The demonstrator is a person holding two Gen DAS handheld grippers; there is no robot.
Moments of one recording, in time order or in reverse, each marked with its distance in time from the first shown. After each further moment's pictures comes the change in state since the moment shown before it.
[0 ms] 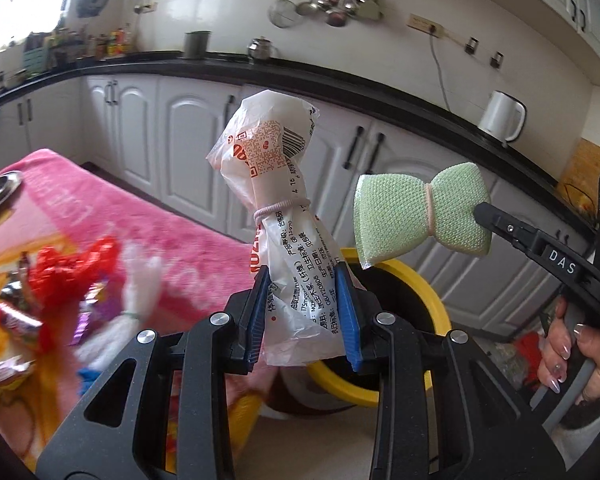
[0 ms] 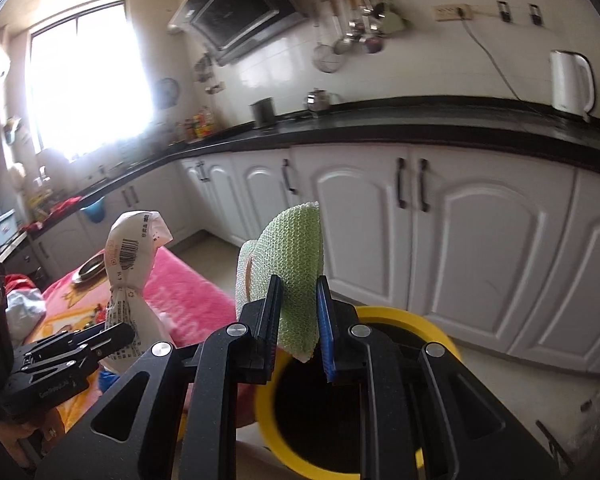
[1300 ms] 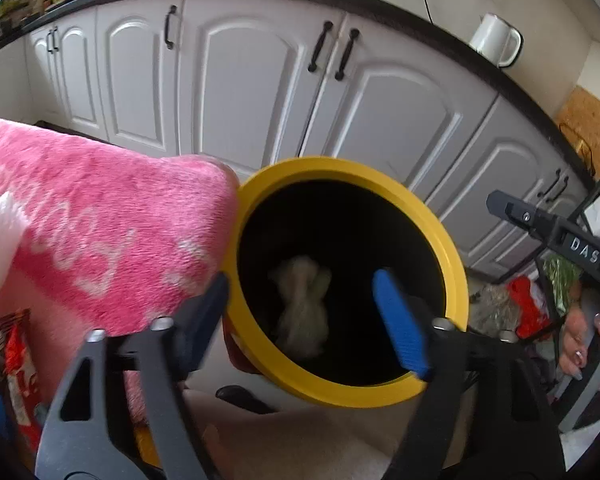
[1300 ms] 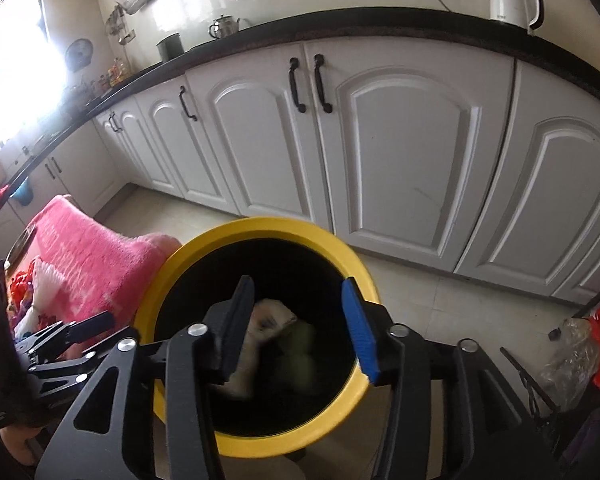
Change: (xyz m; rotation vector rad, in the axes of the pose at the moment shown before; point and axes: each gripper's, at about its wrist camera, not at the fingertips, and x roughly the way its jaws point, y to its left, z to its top) left arm 0.117 -0.025 -0.040 0.025 0.258 -0.095; right arm 0.048 -0.091 -0.054 0.118 0.250 -0.230
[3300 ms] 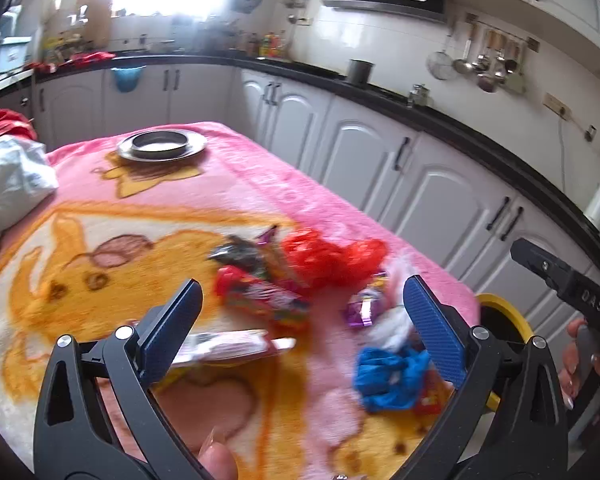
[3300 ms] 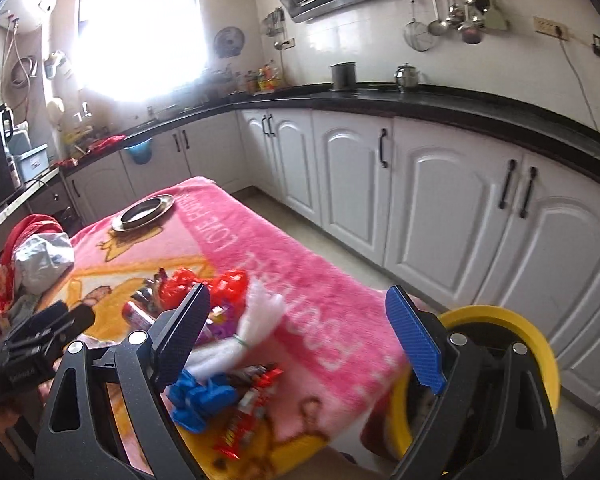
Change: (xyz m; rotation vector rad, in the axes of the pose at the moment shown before) left arm -0.245 0.194 -0.070 -0.374 -0.387 0.454; right arm -0.050 0.282 0.009 -0.338 -0.132 0.342
